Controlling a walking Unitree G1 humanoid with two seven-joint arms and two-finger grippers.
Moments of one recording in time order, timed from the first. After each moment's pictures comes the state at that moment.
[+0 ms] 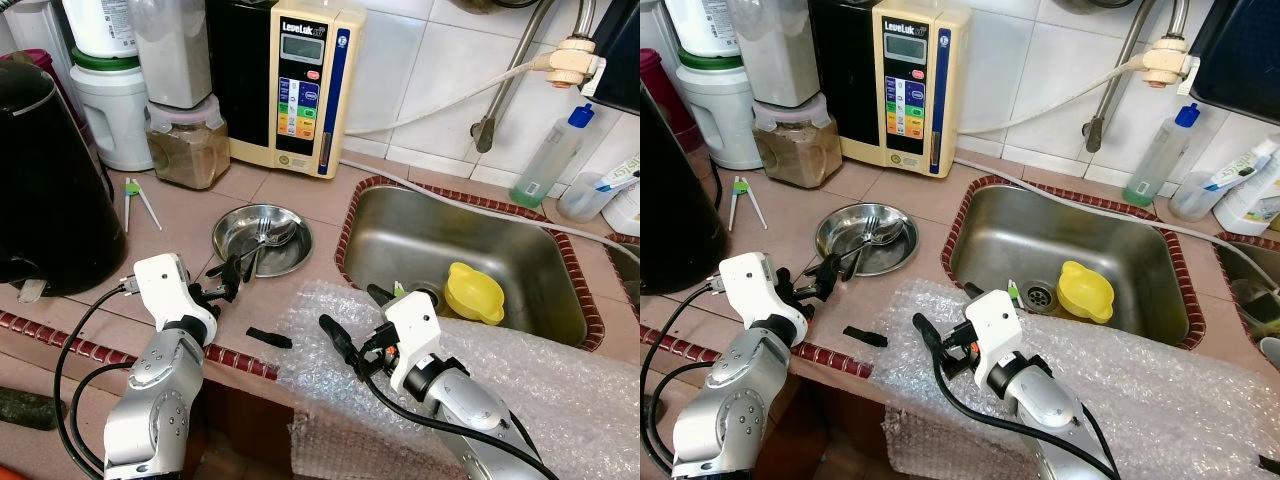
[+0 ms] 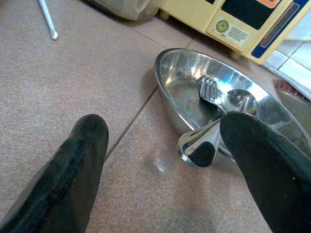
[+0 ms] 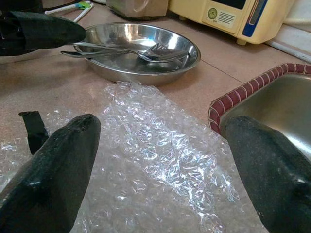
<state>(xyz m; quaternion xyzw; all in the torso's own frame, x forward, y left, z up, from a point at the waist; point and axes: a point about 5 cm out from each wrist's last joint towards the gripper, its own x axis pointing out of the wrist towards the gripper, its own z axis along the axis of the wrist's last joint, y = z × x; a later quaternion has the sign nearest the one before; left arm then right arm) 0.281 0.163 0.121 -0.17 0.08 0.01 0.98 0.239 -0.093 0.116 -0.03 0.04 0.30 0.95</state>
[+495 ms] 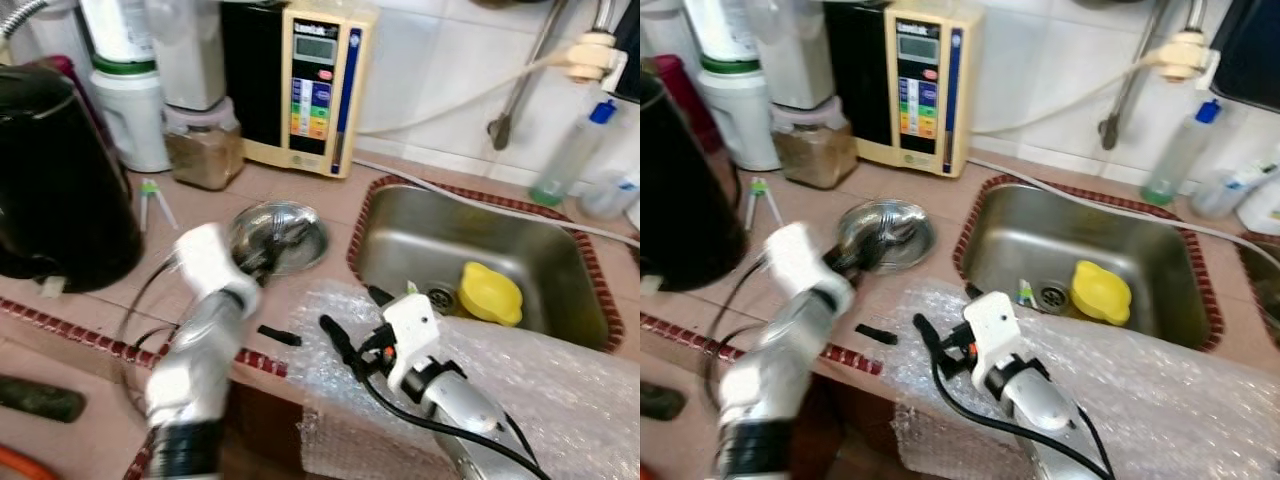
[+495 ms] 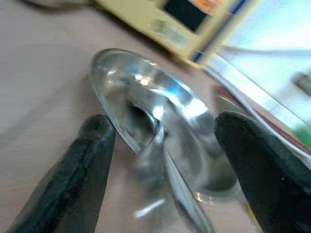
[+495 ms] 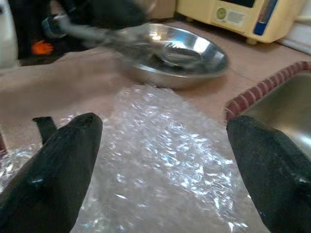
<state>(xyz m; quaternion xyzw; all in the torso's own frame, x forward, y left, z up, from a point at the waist) 0.318 0.110 0.139 -0.24 0.08 -0.08 0.96 0.238 -0.091 0.114 -0.03 0.04 0.29 0.96</state>
